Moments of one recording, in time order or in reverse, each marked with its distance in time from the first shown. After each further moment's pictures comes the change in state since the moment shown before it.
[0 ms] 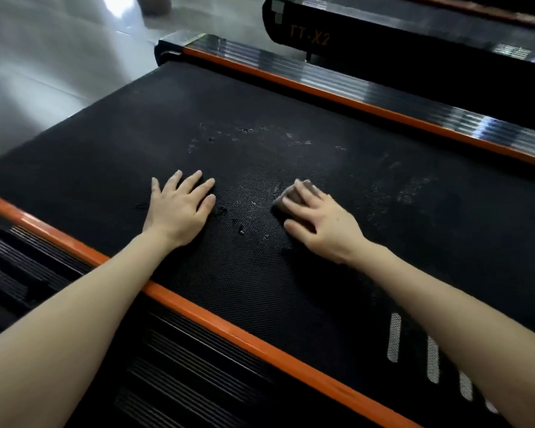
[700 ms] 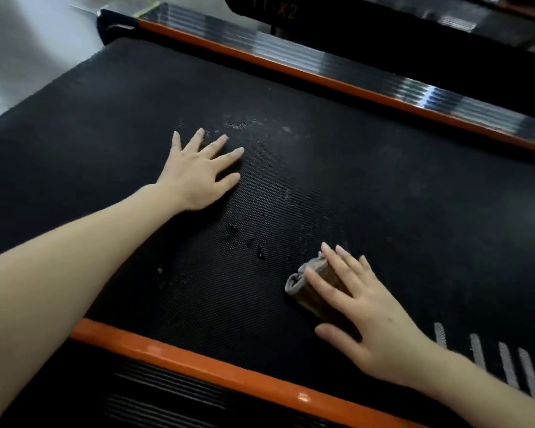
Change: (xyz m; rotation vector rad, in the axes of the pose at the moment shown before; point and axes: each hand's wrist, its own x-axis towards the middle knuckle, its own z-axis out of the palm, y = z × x) left_hand 0.110 -0.005 -0.007 0.149 -0.102 0.377; right_hand -0.081 -0.049 0.023 -0.029 -0.012 0.001
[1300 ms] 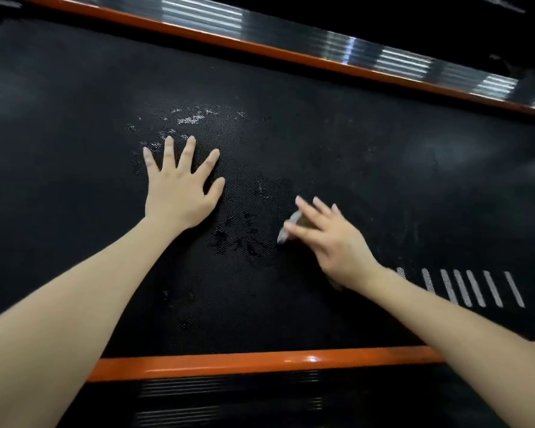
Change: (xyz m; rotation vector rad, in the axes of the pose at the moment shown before) left_hand 0.002 0.013 0.013 -0.075 0.031 0.058; right_hand 0.051 0.008 -0.001 -0.095 0.187 0.215
